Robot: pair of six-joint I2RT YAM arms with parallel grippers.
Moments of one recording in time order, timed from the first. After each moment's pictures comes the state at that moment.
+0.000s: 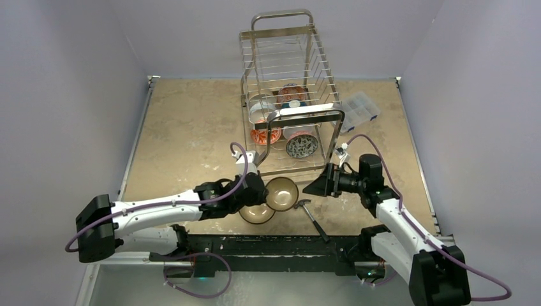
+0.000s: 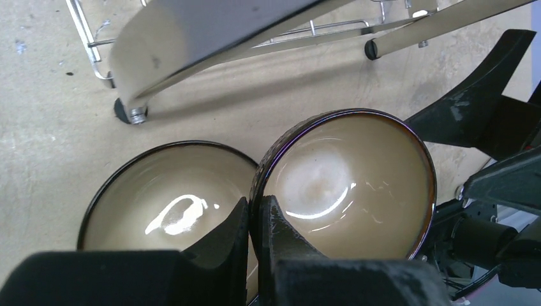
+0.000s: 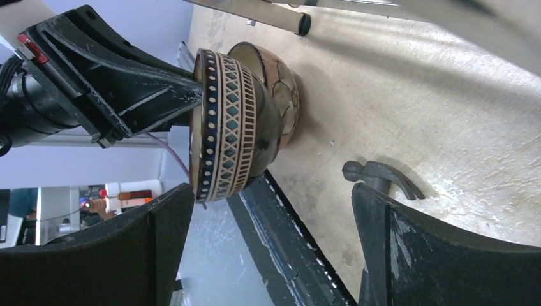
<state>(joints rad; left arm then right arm) -1.16 1.13 0.72 -0.35 -0.45 -1.01 0.19 0.90 0.34 -0.05 -0.98 0.59</state>
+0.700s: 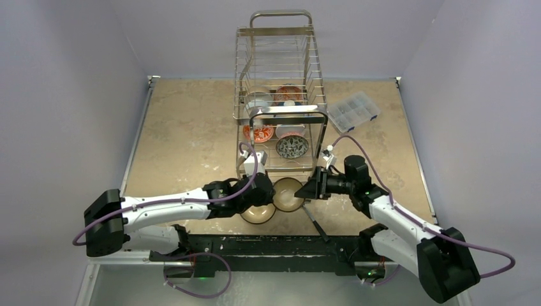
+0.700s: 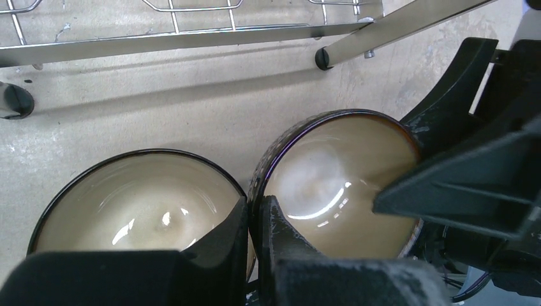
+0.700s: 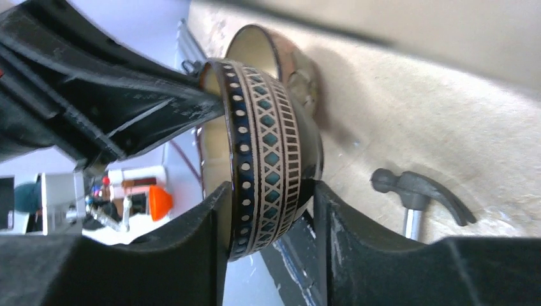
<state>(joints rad) -1.19 1.23 0.78 -0.30 -0.46 -1.01 0.41 0.98 0.32 0.14 -0.87 0.76</state>
